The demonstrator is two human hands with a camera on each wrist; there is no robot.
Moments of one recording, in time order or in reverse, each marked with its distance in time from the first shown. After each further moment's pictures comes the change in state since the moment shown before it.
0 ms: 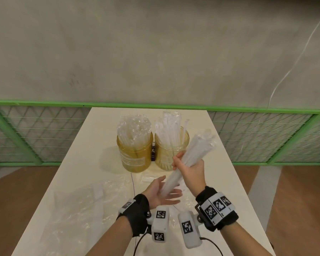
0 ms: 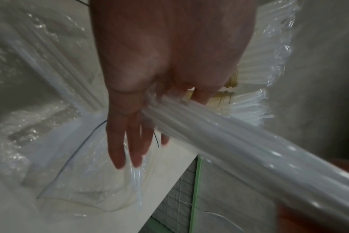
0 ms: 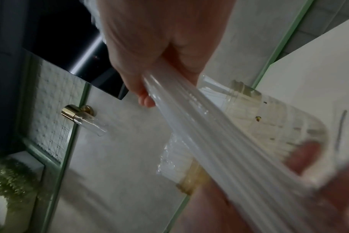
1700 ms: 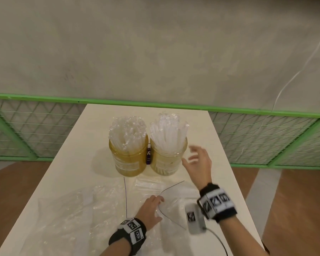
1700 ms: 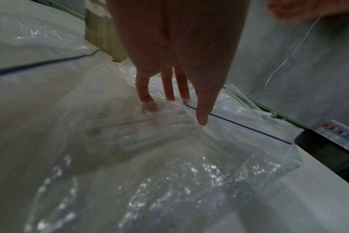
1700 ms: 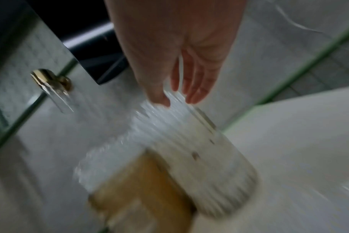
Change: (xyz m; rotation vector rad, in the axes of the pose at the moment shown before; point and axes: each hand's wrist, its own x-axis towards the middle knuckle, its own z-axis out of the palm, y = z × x) left_hand 0.045 -0.052 -0.049 1.499 0.284 0.551; right_hand 0.075 0.059 -0.043 -0.631 0.037 -0.102
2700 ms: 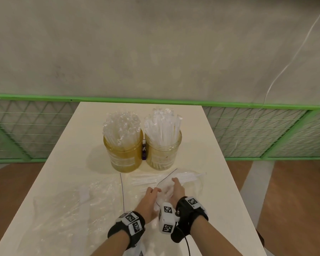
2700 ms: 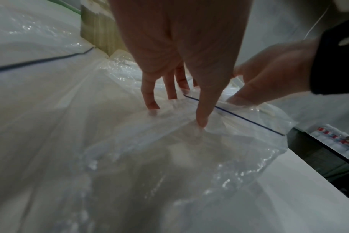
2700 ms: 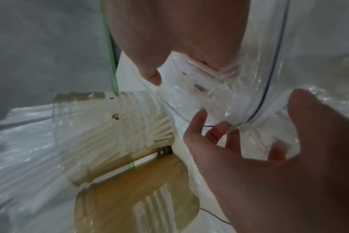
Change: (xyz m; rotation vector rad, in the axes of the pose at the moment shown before) left_hand 0.004 0.010 0.001 -0.081 -0.022 -0.020; right_hand -0.065 0.043 0.073 0.621 -0.079 1.140
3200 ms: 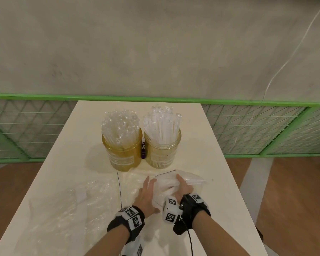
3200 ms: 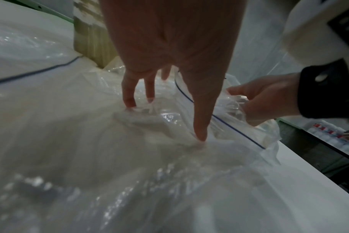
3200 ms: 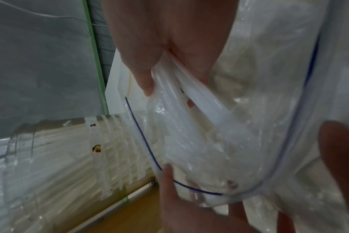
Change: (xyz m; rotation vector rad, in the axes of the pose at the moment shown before) left_hand 0.006 -0.002 -0.011 0.137 -0.046 -0.134; right_hand 0.017 0.000 -0.008 0.240 0.123 -0.055
